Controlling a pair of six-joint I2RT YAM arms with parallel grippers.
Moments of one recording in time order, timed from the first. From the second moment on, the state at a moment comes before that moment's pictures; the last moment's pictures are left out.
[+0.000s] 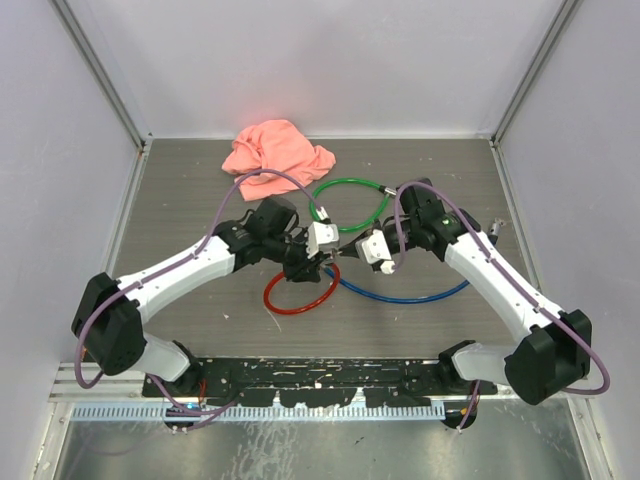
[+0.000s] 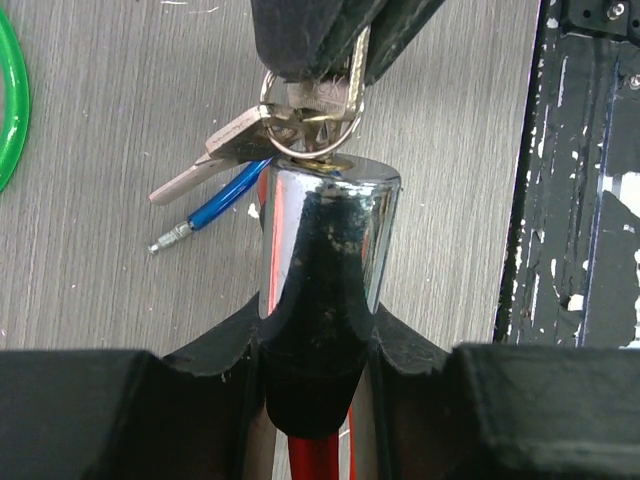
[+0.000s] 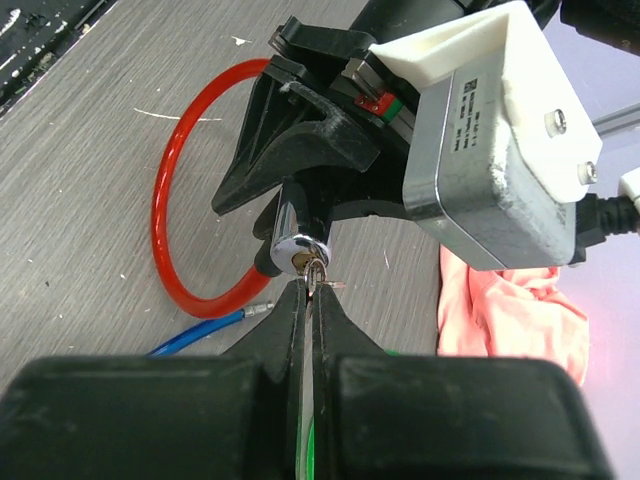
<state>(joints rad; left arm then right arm) -0.74 1.44 1.09 -0.48 0.57 0.41 0.42 1.25 1.08 -0.72 -1.08 -1.55</state>
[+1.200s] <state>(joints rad) -0.61 1.44 1.13 -0.58 0.76 0.42 0.37 1.41 1.39 -0.96 -1.04 -1.12</state>
